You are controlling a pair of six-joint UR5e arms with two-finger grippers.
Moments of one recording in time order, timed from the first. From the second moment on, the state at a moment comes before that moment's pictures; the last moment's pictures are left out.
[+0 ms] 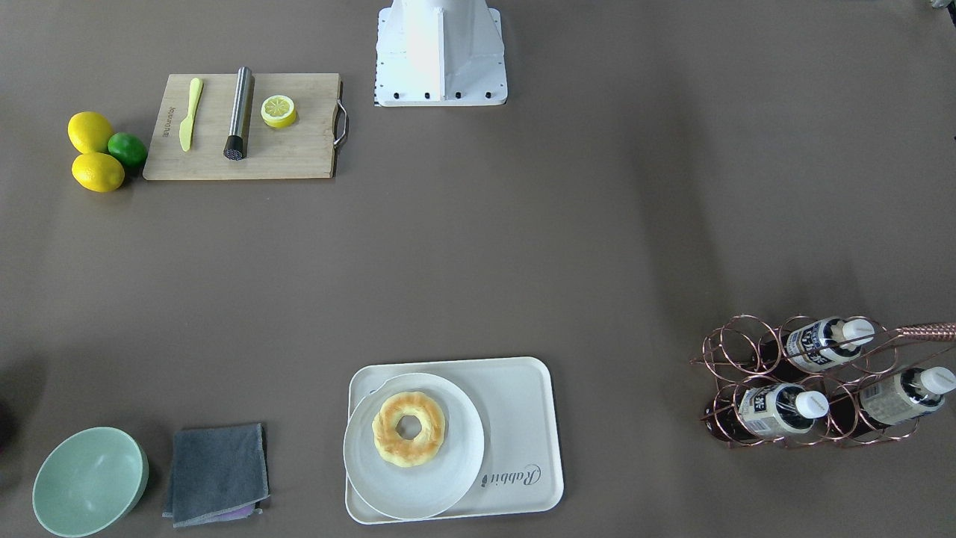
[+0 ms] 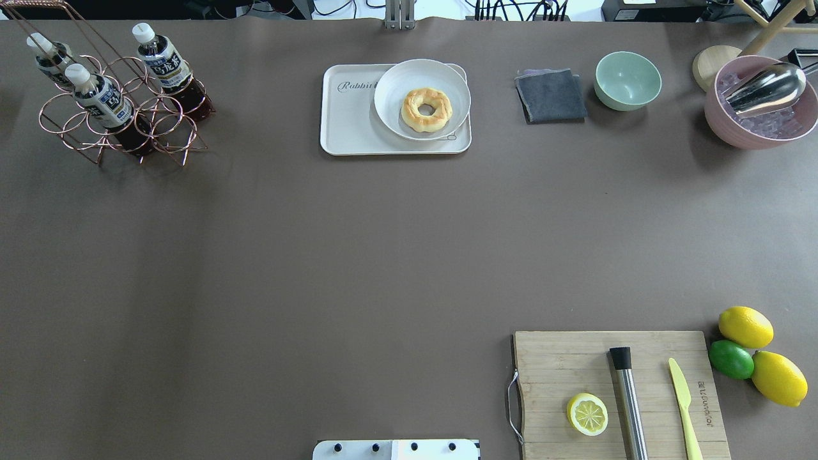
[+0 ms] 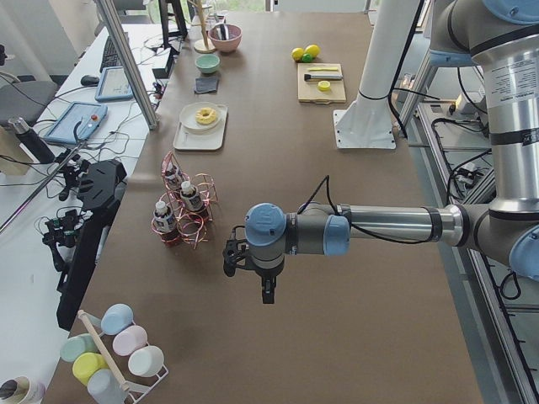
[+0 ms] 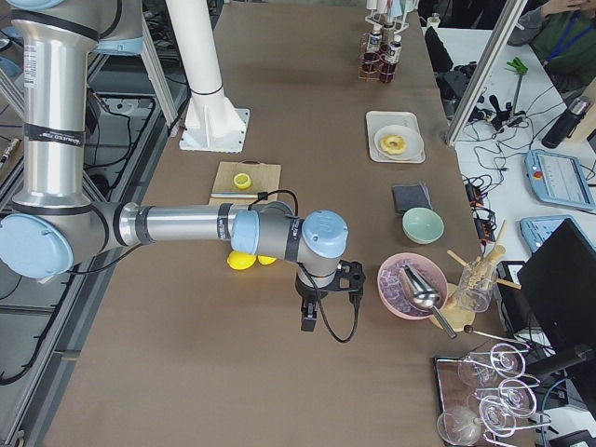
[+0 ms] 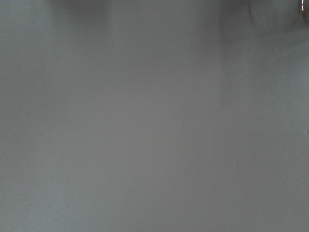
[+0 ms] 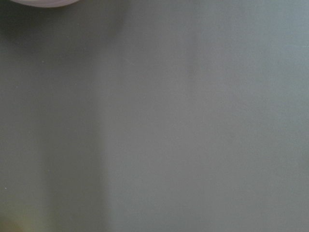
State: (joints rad) left arm -1.56 -1.35 -1.80 -1.57 -2.39 -0.01; right arm 1.60 -1.68 1.76 -1.76 2.28 -0.07
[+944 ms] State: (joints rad) left arm -1.57 -1.35 -1.83 -1.57 -2.39 -0.01; right arm 1.60 -1.68 1.76 -1.76 2.28 -0.07
